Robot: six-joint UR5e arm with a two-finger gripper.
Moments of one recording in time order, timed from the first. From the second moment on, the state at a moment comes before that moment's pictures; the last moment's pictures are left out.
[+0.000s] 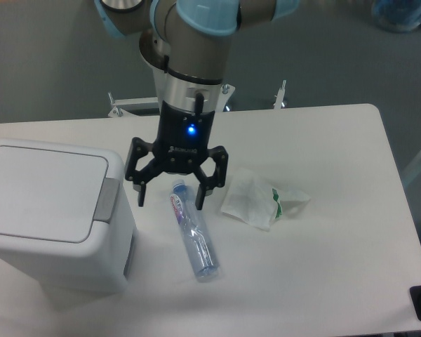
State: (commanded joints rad) arm 2.36 -1.73 -1.59 -0.88 1.16 0.13
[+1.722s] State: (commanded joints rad) arm 2.31 -1.76 -1.60 -0.88 1.16 0.13
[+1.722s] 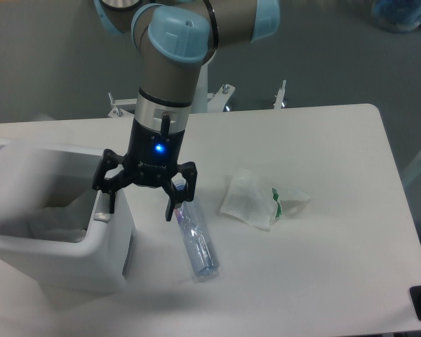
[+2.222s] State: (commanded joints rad) arm 2.37 -1.70 -1.54 -0.87 1.16 0.19
